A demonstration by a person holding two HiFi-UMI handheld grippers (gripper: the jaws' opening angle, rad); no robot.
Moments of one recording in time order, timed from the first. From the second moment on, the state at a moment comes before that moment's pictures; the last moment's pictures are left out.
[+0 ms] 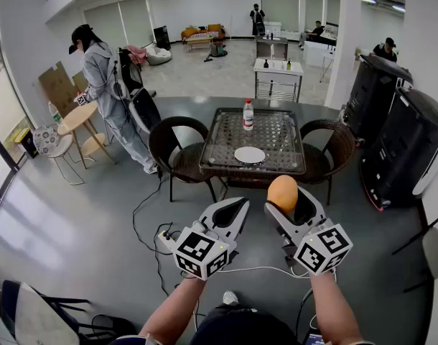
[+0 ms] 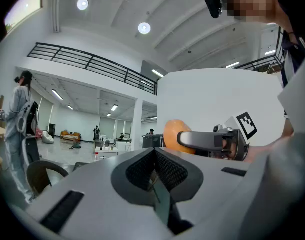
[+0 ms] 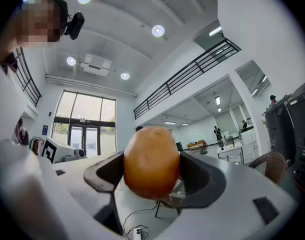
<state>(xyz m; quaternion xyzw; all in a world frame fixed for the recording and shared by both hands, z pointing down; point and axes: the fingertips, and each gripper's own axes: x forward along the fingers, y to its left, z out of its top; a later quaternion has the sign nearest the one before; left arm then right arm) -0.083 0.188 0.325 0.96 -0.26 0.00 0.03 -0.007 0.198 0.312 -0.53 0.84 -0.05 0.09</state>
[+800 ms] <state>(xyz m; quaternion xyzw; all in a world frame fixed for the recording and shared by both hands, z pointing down) -0.071 0.205 0.330 0.96 -0.26 0.00 0.03 0.004 0.213 0.314 -0.53 0.84 -0.05 0.09</state>
